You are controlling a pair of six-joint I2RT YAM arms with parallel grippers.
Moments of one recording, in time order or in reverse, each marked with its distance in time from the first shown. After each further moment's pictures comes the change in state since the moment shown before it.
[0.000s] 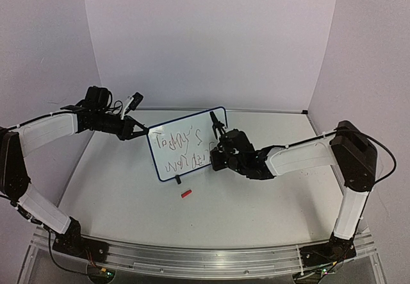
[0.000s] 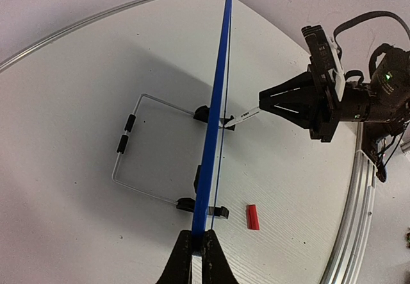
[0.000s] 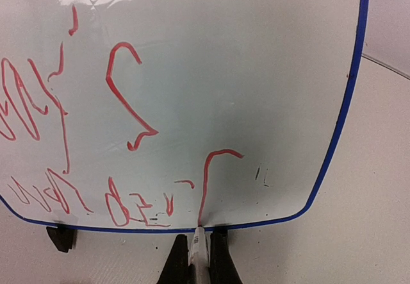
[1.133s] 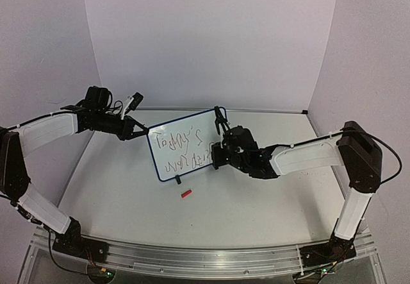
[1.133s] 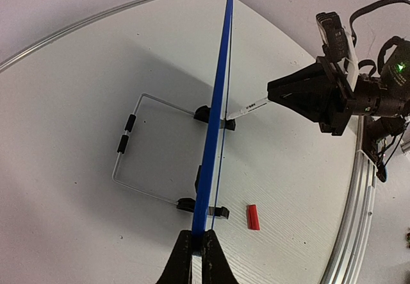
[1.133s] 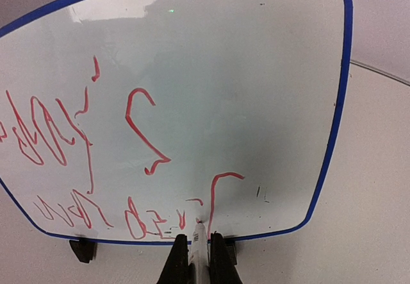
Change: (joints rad) left arm 0.000 0.000 0.000 0.000 0.000 0.000; right arm 0.000 -0.049 -0.022 0.047 -0.016 0.021
